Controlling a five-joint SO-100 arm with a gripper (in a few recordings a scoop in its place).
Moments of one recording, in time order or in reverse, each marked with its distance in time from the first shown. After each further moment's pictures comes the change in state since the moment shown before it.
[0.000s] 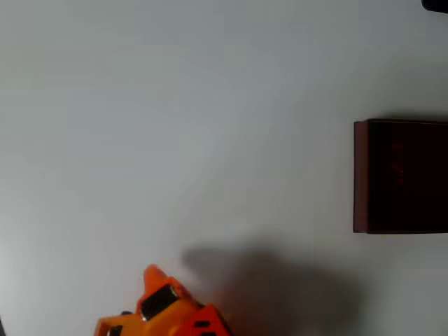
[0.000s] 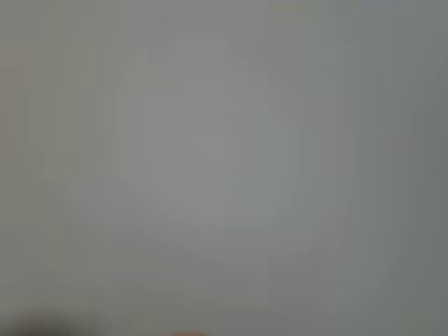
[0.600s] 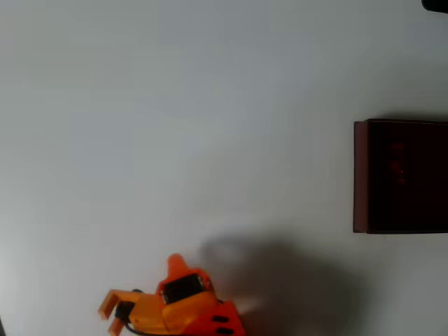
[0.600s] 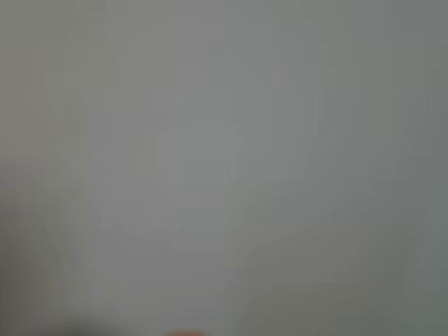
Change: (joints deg) arm 10.4 -2.1 0.1 -0.4 7.6
